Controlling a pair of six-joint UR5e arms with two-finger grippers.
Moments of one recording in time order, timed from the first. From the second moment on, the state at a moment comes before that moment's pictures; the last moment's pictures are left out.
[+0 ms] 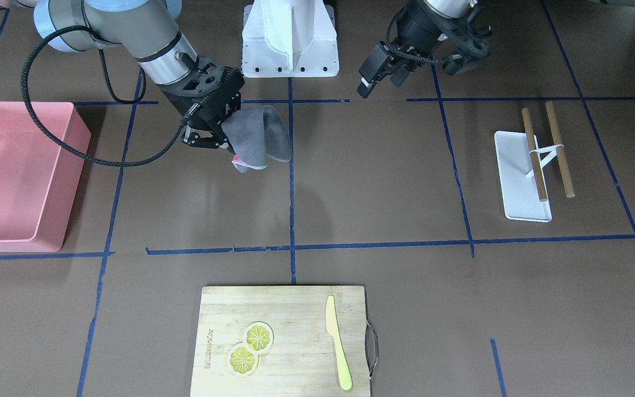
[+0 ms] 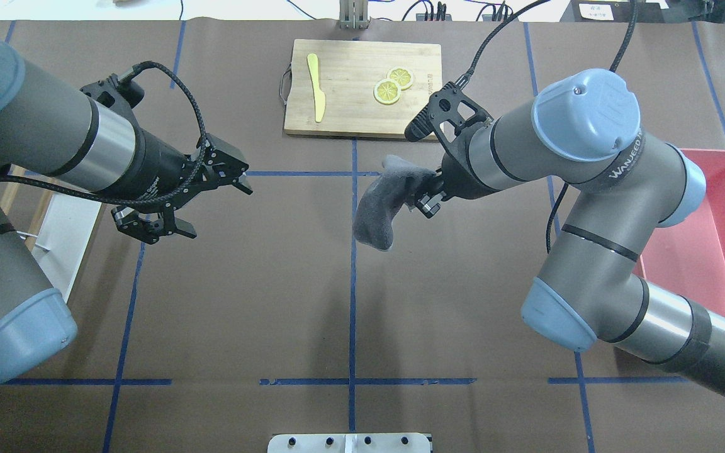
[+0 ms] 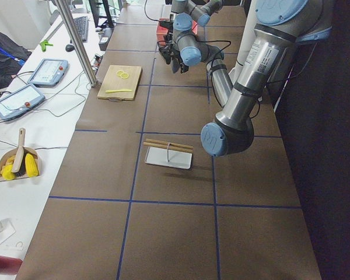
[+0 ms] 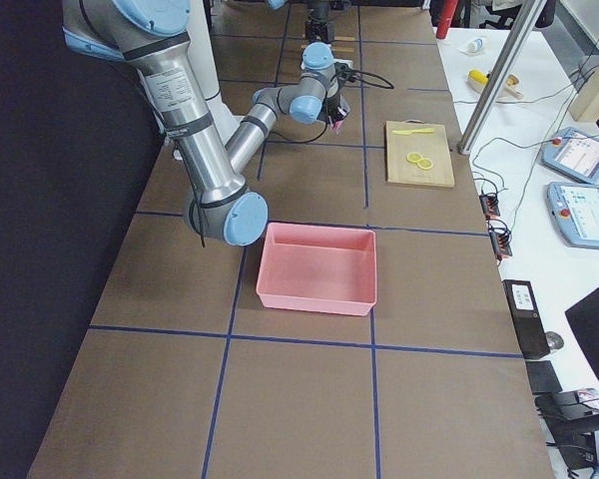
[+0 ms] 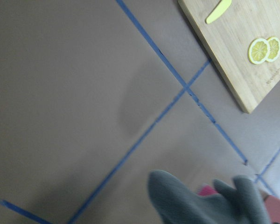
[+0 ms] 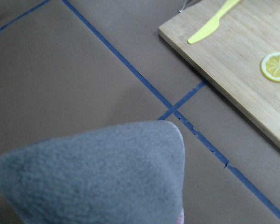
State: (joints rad) left arm -0.74 -2.02 -2.15 -1.52 -2.12 -1.66; right arm 0.66 -1.07 1.91 -1.35 1.94 0.42
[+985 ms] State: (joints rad) left arm -1.09 -1.59 -2.16 -1.38 -2.16 -0.43; right arm 0.73 -1.12 1.97 -1.58 1.95 0.92
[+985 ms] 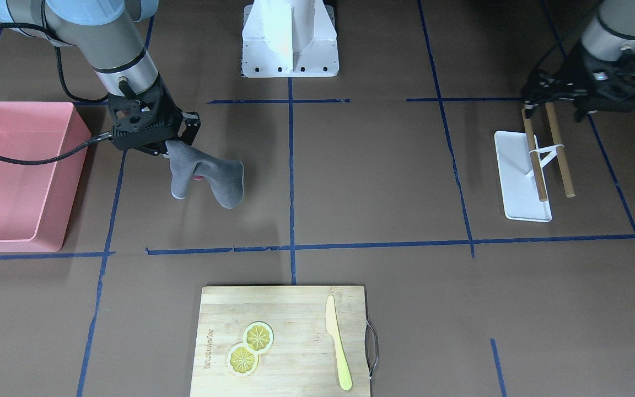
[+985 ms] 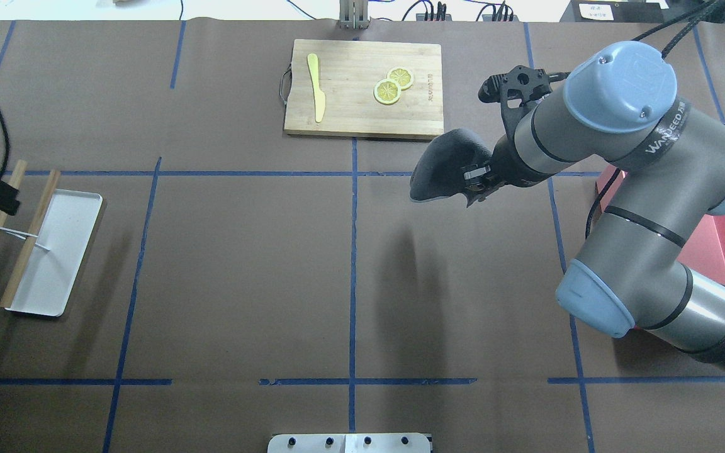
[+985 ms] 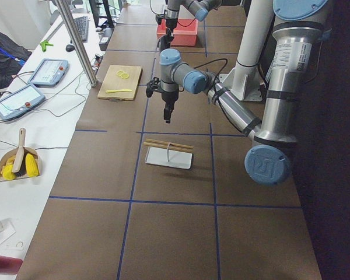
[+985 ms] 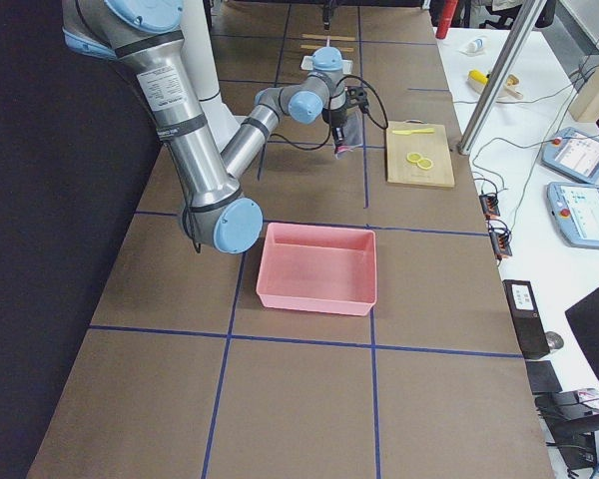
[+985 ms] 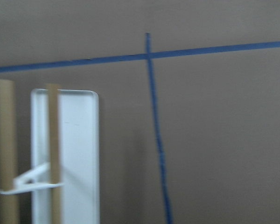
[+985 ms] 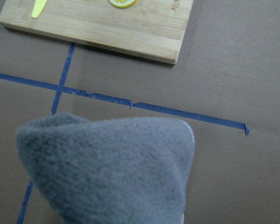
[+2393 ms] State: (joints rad) left arm -1.61 -1.44 -1.81 -1.40 -2.36 0.25; right arm 0.50 -1.16 1.91 -1.60 1.82 1.23
